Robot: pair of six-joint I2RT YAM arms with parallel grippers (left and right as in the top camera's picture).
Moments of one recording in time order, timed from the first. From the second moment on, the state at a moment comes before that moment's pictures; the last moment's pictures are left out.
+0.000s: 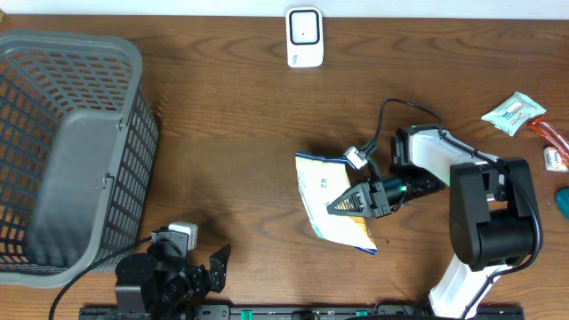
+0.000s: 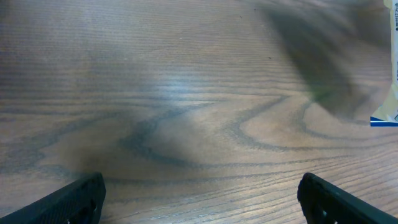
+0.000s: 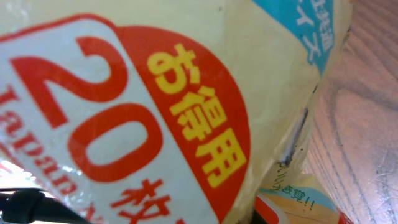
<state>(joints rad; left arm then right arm) -0.03 0.01 0.35 -1.06 0.36 -0.07 0.15 1.94 1.05 -1.70 -1.39 -1.37</state>
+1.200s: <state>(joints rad) -0.03 0.01 0.35 -1.06 0.36 -0.07 0.17 1.88 1.30 -1.28 -1.21 -1.02</state>
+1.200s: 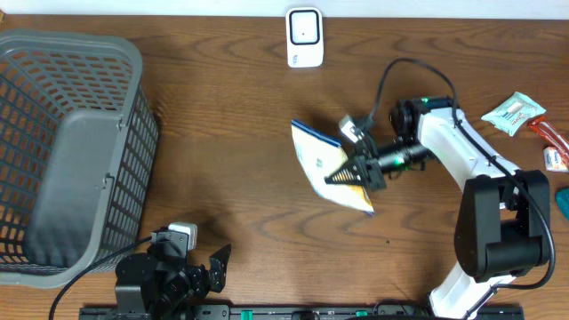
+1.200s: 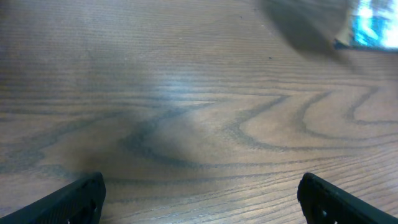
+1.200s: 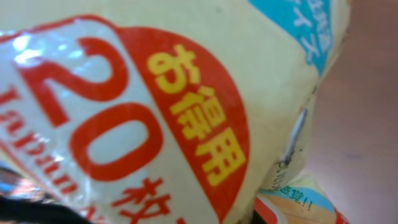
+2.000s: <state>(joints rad) -0.03 0.01 0.35 -1.06 0.36 -0.07 0.43 1.88 1.52 -0.99 0.02 0.05</state>
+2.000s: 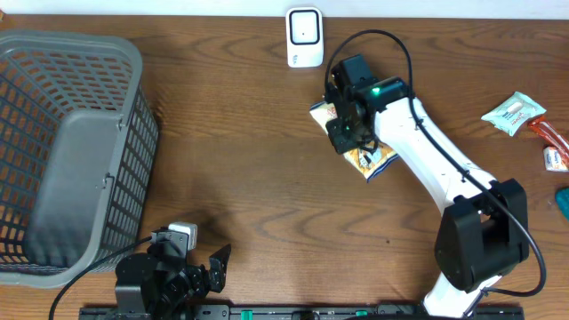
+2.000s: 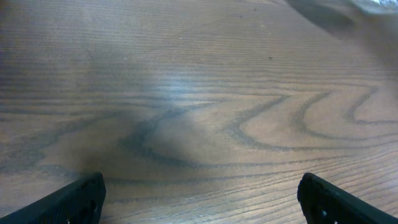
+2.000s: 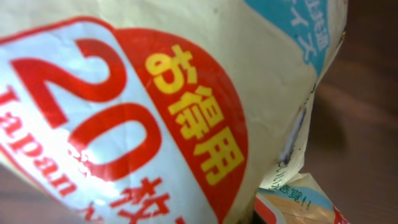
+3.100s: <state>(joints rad) -0.03 0.01 0.35 -1.06 0.36 -0.07 0.44 2.48 2.29 -0.72 0.53 -0.25</state>
